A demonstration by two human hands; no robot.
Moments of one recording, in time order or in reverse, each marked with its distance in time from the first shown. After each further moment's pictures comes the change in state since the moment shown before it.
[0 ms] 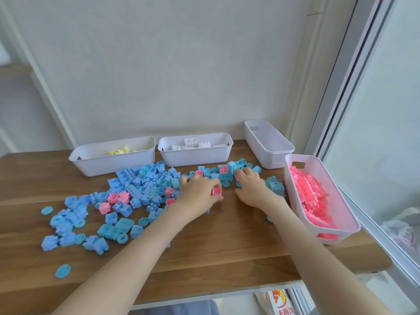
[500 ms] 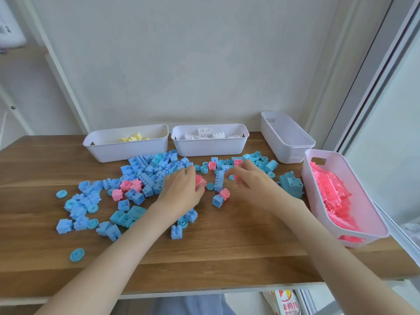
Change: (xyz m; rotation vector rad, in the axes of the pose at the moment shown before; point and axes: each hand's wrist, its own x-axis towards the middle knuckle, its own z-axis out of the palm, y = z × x) left_hand -0.026 -0.052 -0.003 0.050 0.162 -0.129; right_hand -0.017 -0.022 -0.001 0.126 0.126 -0.376
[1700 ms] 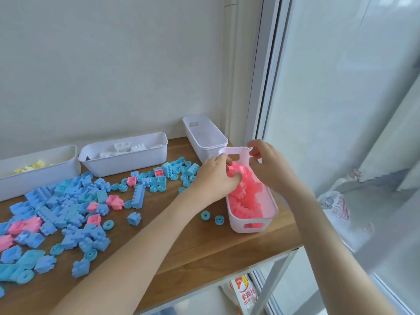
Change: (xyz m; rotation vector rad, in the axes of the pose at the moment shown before) left_hand 0.040 0.227 0.001 -0.475 -0.197 0.269; right_hand -0.098 0.102 -0.116 0.096 0.394 0.470
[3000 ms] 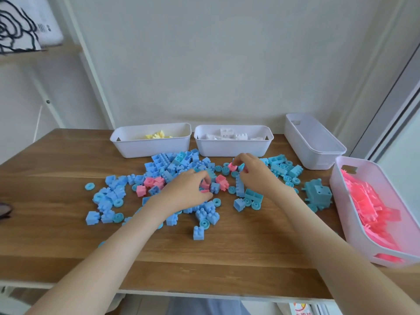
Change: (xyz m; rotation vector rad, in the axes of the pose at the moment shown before) left_hand -0.123 -0.209 -0.124 0.203 -0.092 -0.359; right_hand 0.032 -0.142 0.195 0.057 -0.439 -0.357
